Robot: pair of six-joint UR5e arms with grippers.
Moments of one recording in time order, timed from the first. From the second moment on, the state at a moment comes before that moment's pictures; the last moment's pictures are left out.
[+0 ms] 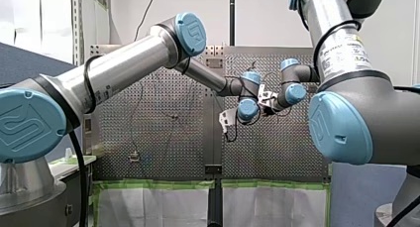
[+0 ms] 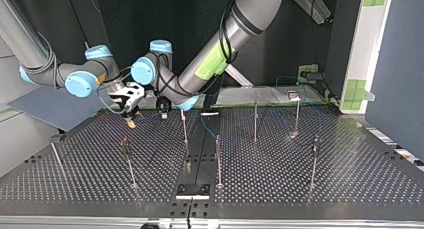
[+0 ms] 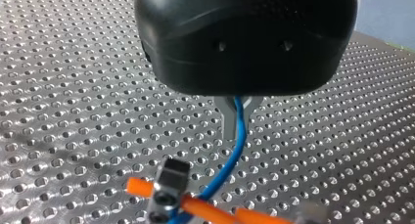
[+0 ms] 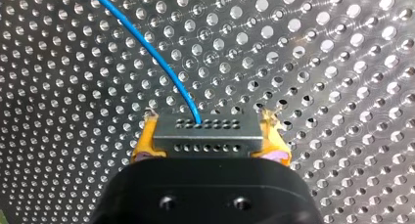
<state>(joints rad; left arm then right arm) -0.75 -2.56 -0.87 -3.05 -2.19 -1.93 1.83 -1.00 1.50 -0.22 1.27 1.82</state>
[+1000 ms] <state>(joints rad) -0.78 -2.42 -0.81 -3.20 -2.29 -1.95 1.83 -1.19 1.44 -0.10 1.25 1.82</state>
